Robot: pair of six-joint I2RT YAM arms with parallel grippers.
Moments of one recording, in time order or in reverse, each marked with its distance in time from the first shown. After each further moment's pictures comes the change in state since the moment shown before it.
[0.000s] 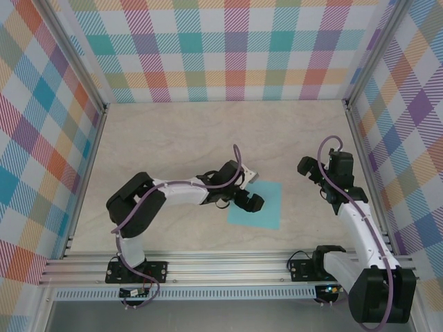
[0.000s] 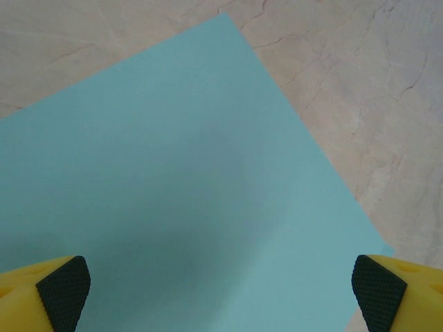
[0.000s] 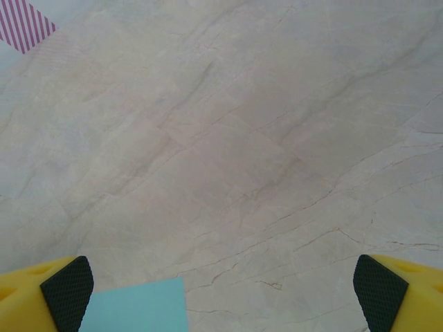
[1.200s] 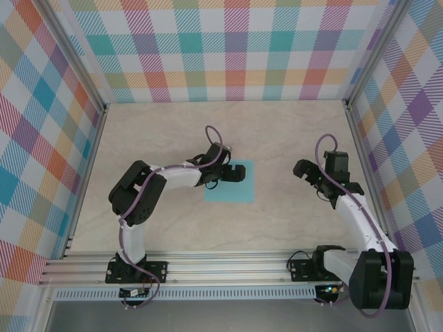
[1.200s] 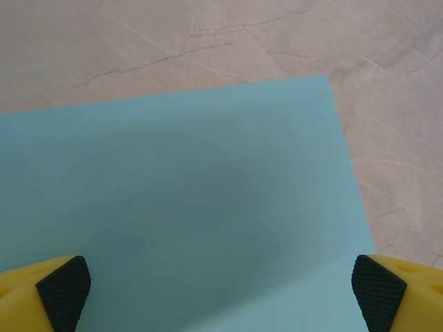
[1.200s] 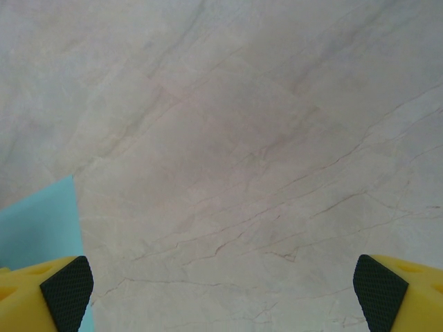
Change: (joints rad) left arm 0.212 0.061 0.080 -0.050 -0.255 -0.211; right arm 0.000 0.135 0.011 -0.023 -0.100 0.024
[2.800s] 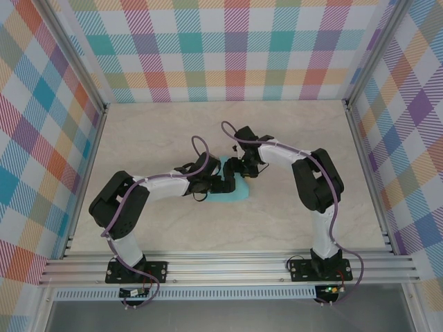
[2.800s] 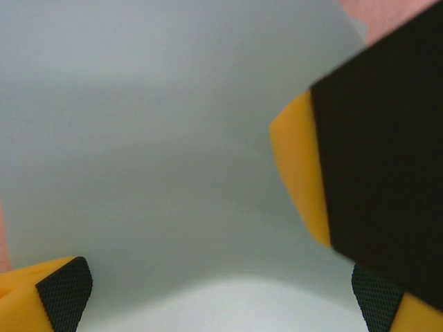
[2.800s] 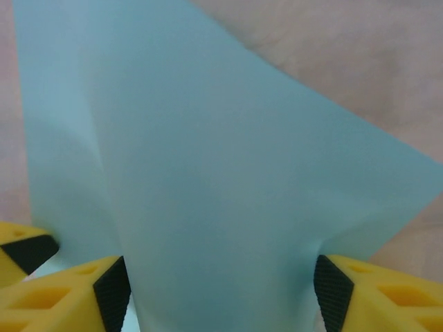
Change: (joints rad) left arm 0.000 -0.175 -0.184 -0.103 0.047 -0.120; right arm 0.573 0.960 0.789 -0.249 -0.157 -0.056
